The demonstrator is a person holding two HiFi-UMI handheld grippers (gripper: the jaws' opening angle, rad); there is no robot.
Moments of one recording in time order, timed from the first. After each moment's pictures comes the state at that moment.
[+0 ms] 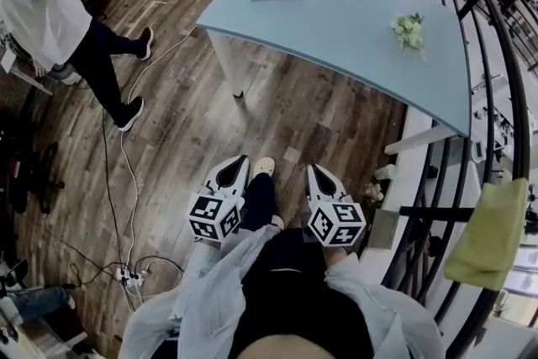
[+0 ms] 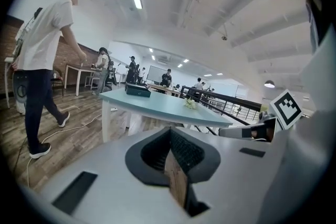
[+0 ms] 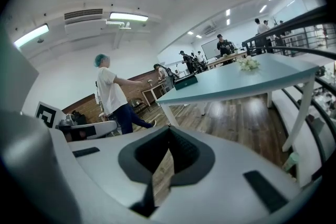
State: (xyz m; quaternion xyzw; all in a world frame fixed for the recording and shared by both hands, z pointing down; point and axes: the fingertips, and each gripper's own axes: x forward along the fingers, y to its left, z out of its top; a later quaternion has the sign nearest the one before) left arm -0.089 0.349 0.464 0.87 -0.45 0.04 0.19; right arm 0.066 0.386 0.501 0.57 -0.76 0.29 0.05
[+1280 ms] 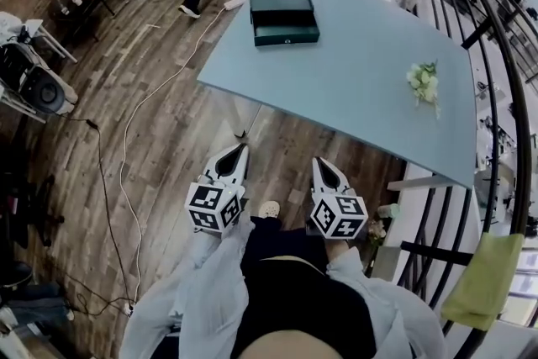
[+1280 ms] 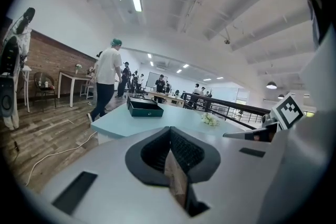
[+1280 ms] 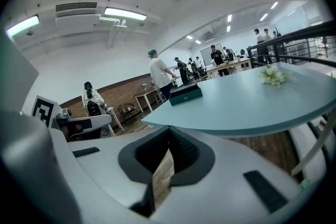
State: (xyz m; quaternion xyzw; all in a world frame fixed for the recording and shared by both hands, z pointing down) left arm -0.116 0.094 0.425 0.88 -0.45 0.01 0.16; right arm 0.053 0.141 0.474 0.60 -0.75 0.26 0.05
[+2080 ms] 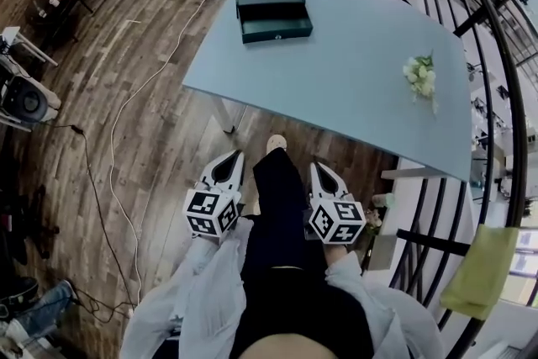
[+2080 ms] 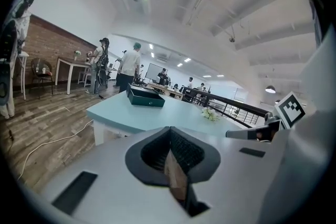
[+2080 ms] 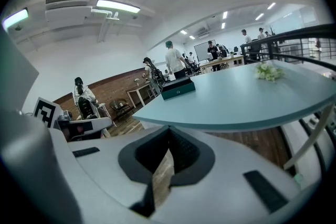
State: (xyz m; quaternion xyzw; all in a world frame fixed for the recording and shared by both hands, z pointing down) left arm -0.118 0.064 0.468 0.88 -0.43 0.03 0.21; right arm 0.055 0.126 0.499 0.63 -0.72 0.28 0.08
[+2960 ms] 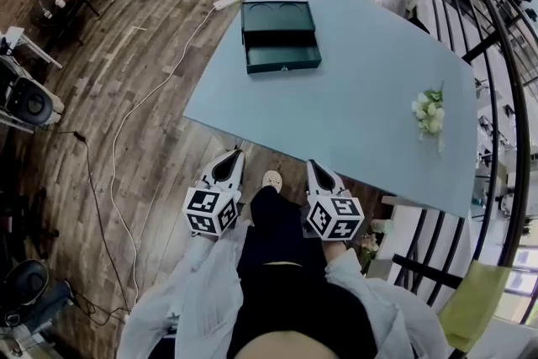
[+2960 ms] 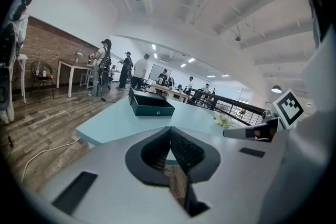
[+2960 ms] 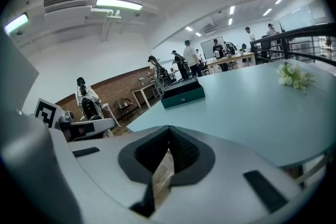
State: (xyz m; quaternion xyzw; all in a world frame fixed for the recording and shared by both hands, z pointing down) left arm -0.100 -0.041 0.461 0.87 -0.45 0.04 0.21; right arm 0.067 0.005 0.491 0.59 -0.75 0.29 0.08
